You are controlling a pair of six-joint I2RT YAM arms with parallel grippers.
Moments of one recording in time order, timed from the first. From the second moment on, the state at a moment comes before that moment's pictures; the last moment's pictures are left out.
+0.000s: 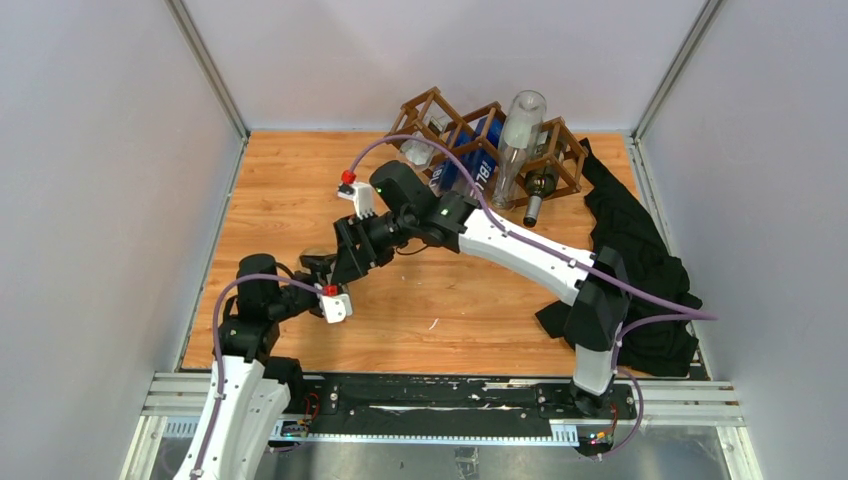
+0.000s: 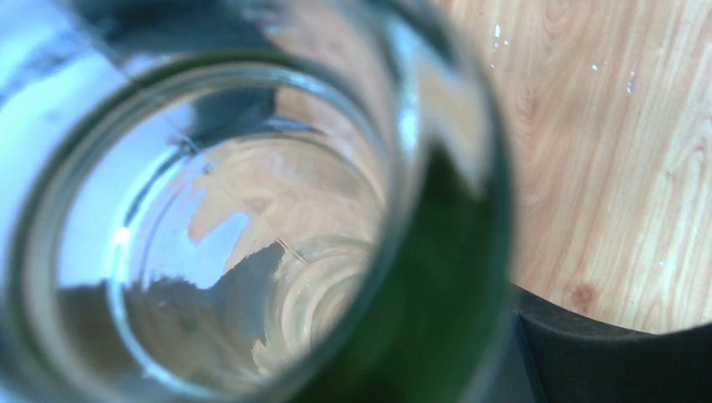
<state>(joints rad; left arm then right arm) -0.06 0.47 0.46 -0.54 0.73 1.29 1.01 1.84 1.77 -0.53 -0.65 0.50</state>
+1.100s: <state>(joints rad) -0.06 1.03 0.83 -0.20 0.48 0.34 0.82 1.52 1.56 -0.56 -0.29 0.42</state>
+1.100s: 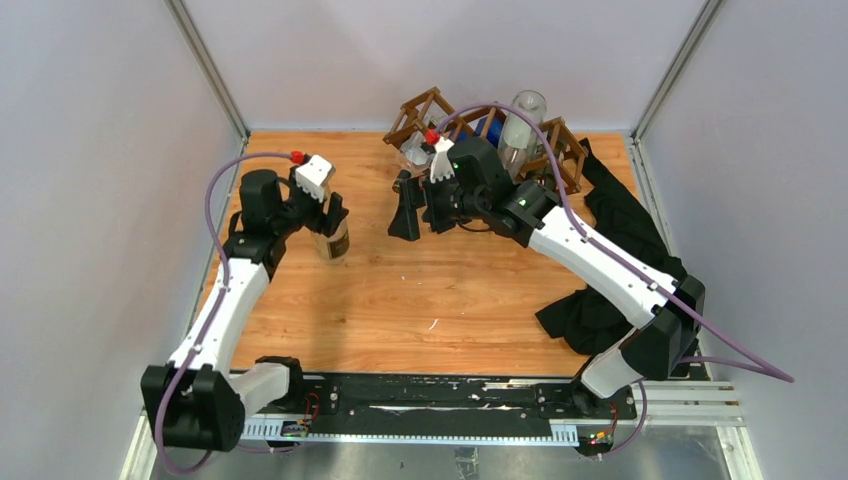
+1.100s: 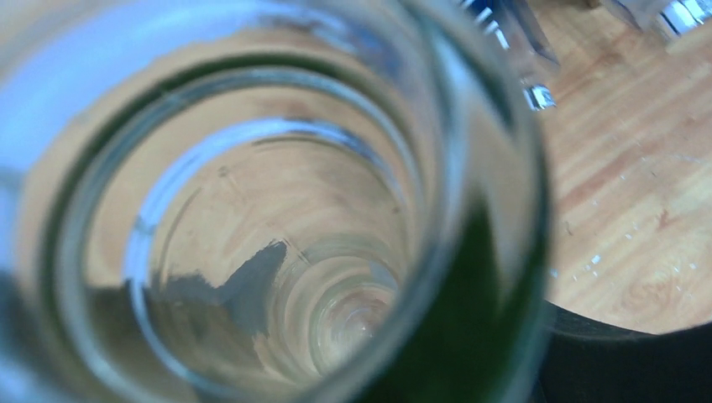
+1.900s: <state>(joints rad) -0.03 1.79 1.39 0.05 0.40 0.22 0.58 1.52 1.60 -0.61 -0.20 0.42</state>
